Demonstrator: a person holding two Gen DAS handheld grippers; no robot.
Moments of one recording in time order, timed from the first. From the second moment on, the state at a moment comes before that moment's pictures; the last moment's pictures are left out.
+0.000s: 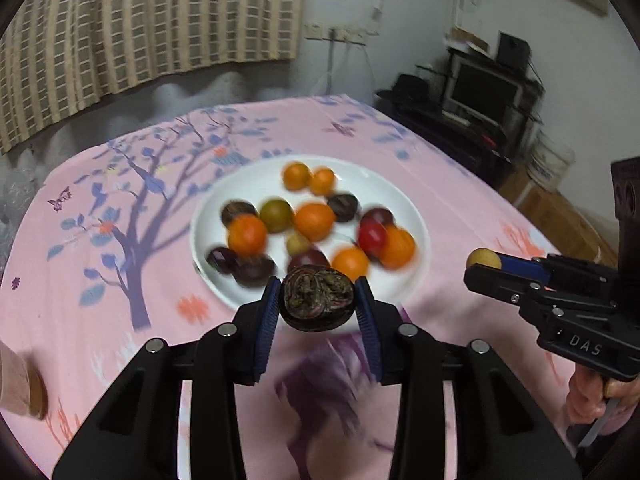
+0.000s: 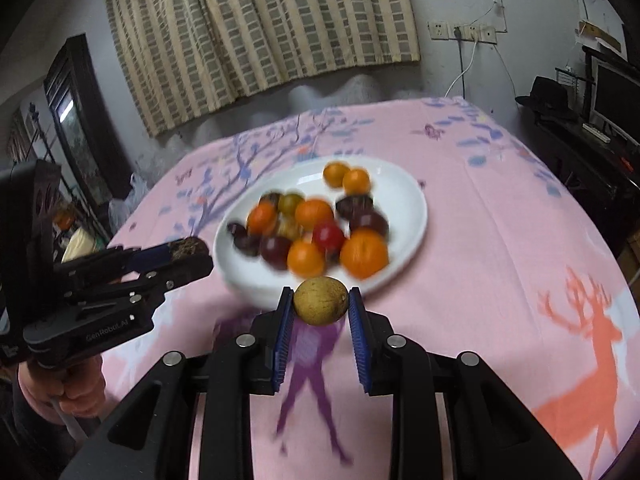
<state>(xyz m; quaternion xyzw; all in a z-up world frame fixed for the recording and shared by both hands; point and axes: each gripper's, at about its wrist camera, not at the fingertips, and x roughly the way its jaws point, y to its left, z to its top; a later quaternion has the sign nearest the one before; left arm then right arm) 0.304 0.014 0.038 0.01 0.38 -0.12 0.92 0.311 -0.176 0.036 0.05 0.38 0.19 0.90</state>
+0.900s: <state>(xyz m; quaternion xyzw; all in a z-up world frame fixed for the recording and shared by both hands) 0.456 0.026 -0.005 -0.02 0.42 -0.02 0.91 0.459 -0.132 -0.004 0.04 0.42 0.17 0.89</state>
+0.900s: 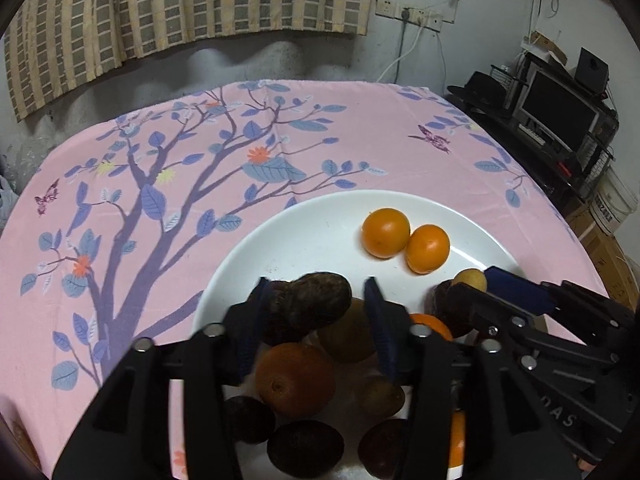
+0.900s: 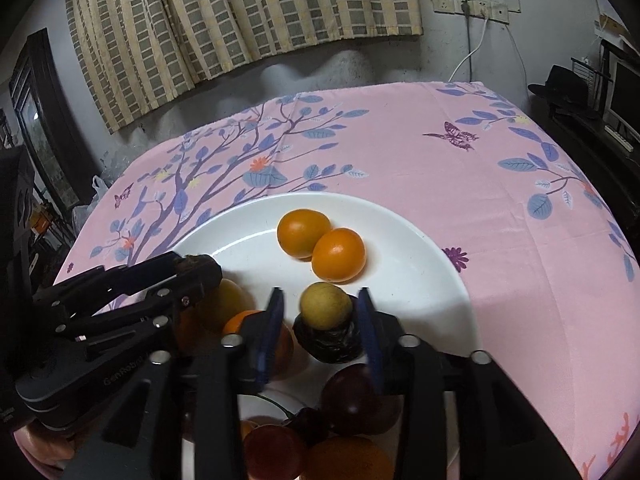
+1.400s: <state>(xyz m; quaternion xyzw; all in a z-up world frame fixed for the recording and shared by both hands) 0.295 0.046 0.067 -0.02 0.35 0.00 0.94 0.298 -0.165 0.051 -0.01 0.33 0.18 0.93</state>
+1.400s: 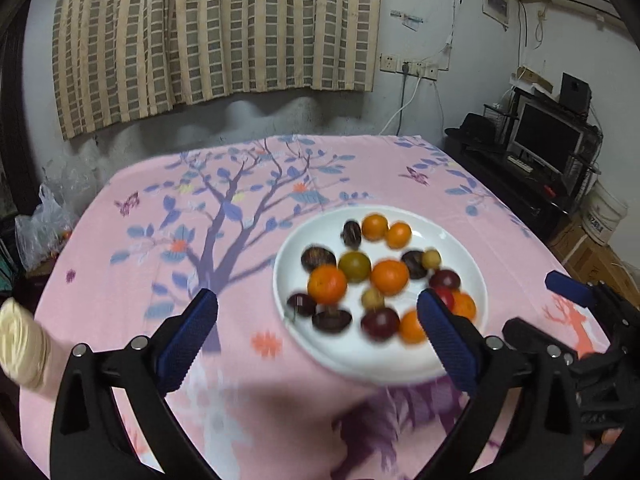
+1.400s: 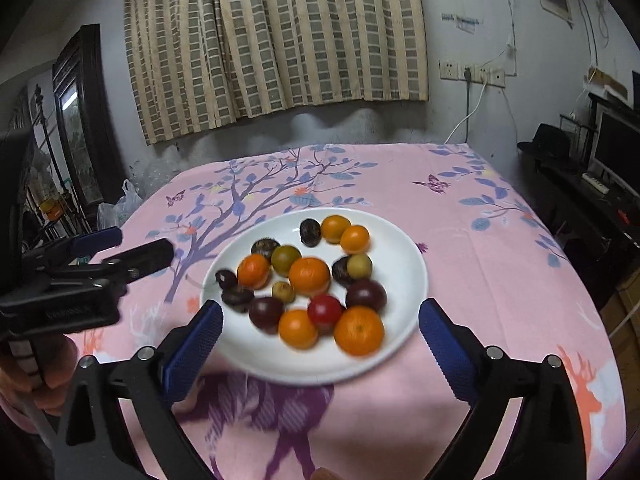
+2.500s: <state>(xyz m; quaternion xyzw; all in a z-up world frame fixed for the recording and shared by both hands) 0.188 0.063 -0.012 0.00 0.39 0.02 0.92 0.239 -0.185 -0.017 -0.06 0.39 0.14 0.91</state>
